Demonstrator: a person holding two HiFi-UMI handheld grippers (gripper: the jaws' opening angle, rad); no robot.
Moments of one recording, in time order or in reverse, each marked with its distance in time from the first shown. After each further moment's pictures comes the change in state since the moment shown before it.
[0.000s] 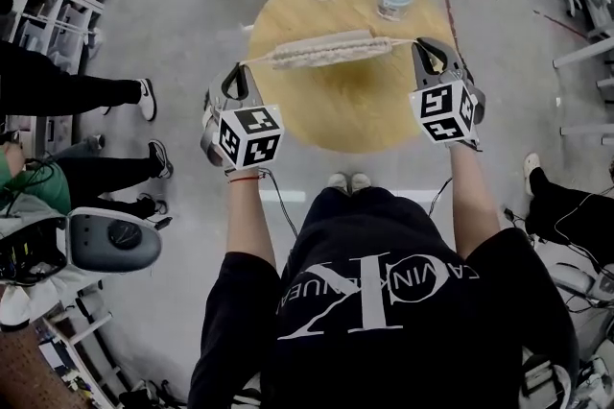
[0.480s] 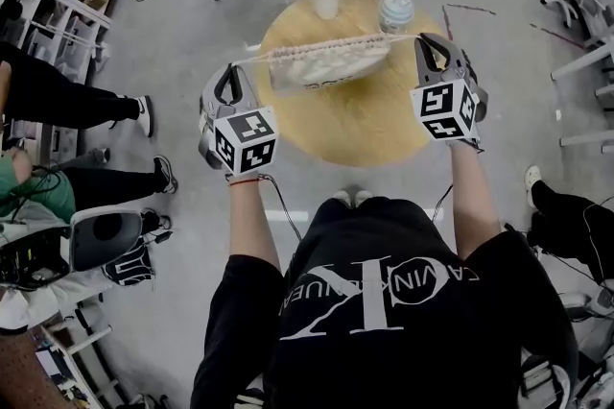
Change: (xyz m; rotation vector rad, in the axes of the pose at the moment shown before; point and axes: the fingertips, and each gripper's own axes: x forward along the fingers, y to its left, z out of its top) left arm -0.009 0.048 0.028 -0.056 -0.123 0.105; right arm -0.002 -0.034 0.040 -0.044 -0.059 -0.121
